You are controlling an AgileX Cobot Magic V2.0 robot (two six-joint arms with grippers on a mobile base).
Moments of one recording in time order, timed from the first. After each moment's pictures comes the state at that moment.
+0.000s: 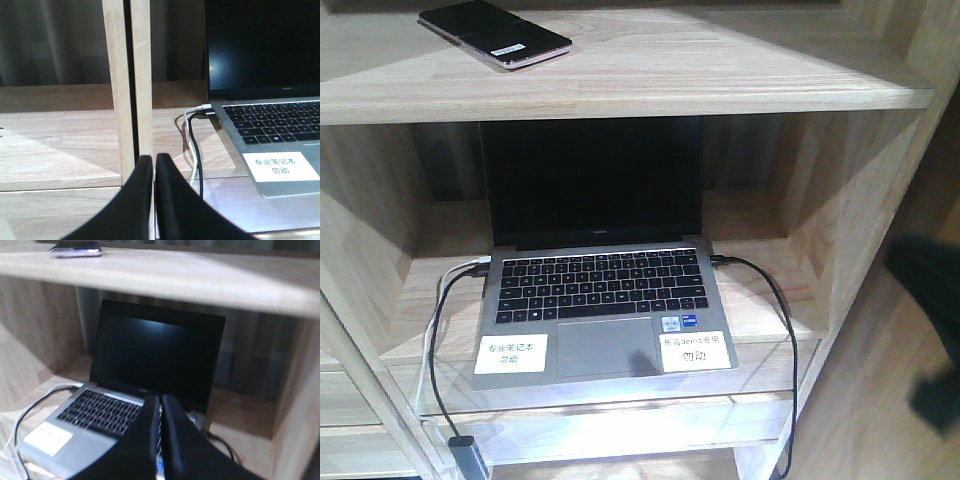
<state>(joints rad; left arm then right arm) 0.05 -0.02 0.03 -0.14 0.27 0.14 0.33 0.52 -0.49 0.59 0.25 -0.57</state>
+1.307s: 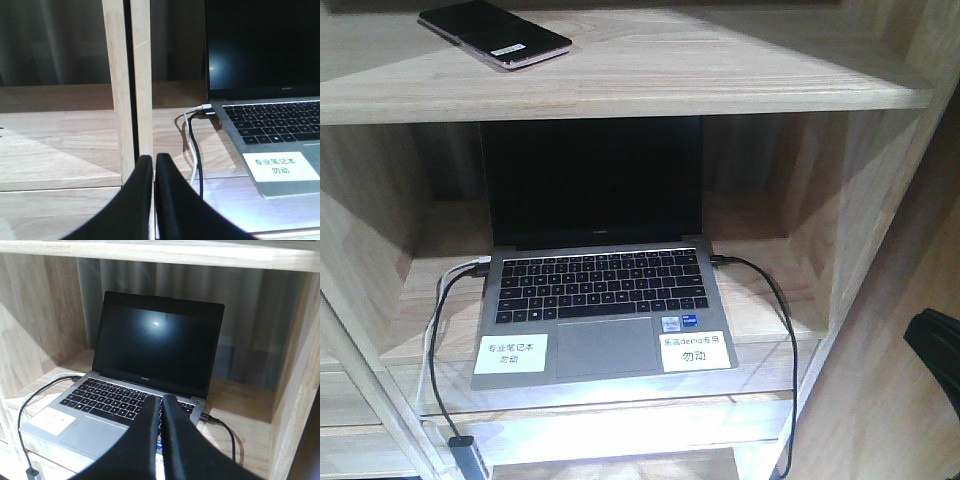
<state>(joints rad) 0.05 -0.02 0.03 -0.14 0.27 0.14 0.33 0.35 -0.35 0.58 0.25 -0.56</state>
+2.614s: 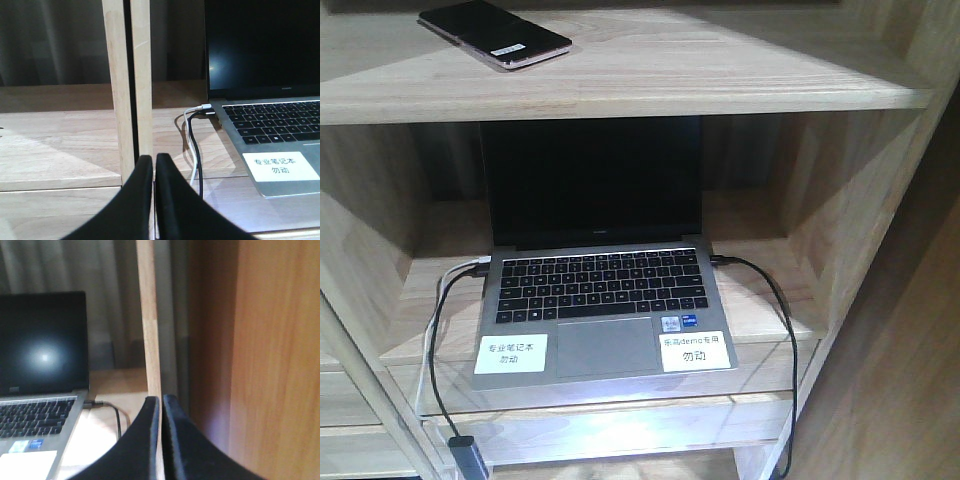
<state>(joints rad) 0.05 -0.02 0.03 -0.14 0.27 0.14 0.01 -0.01 0.03 0.08 0.09 0.00</state>
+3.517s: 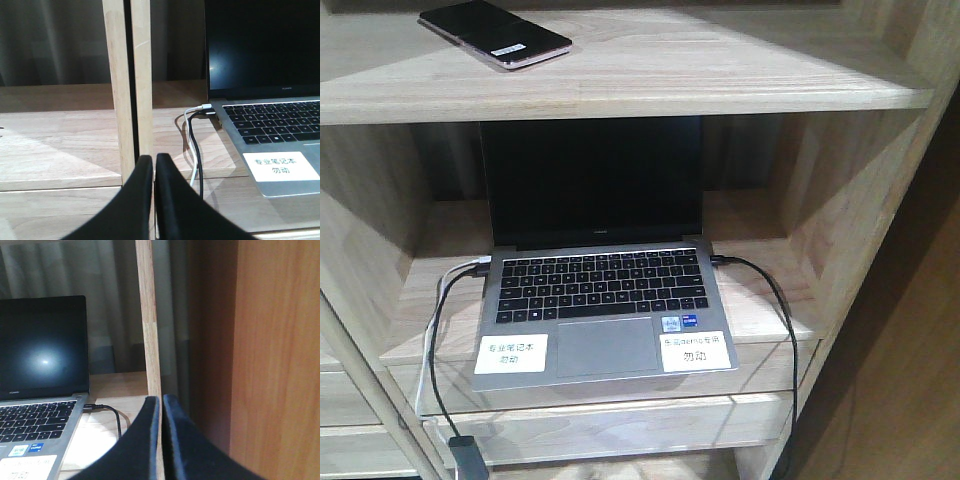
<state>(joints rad) 0.05 -0.02 0.03 -0.14 0.27 0.14 0.01 -0.01 0.03 0.08 0.08 0.00</state>
